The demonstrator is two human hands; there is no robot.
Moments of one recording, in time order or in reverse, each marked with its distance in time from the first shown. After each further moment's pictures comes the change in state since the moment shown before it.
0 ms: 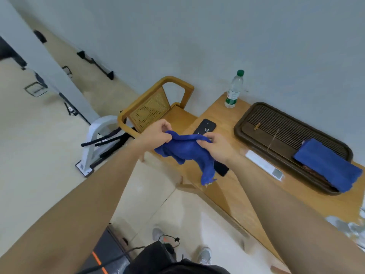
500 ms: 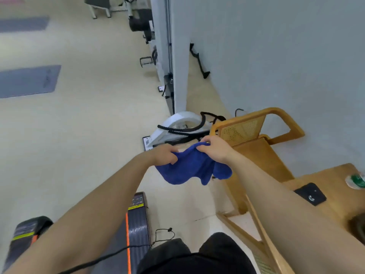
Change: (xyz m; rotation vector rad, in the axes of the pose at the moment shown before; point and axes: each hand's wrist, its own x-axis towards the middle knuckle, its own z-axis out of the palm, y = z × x) left_hand -0.103 -0.237 -0.228 0.011 0.097 -0.401; right_hand 0.157 -0.222 0.288 -0.403 -0.508 -0.259
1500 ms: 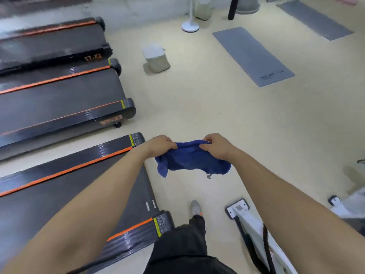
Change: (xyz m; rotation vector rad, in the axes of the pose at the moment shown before) left_hand -0.090 -0.338 -0.236 -0.913 0.913 -0.880; right_hand 0.394 -0.429 0.308 -0.598 -1.025 -0.737
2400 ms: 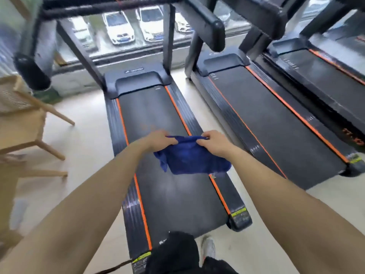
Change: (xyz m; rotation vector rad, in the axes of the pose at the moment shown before) left_hand -0.171 -0.282 -0.210 -0.797 1.028 -0.957; right_hand 0.230 -0.498 0.322 -0.730 -0.999 -1.059
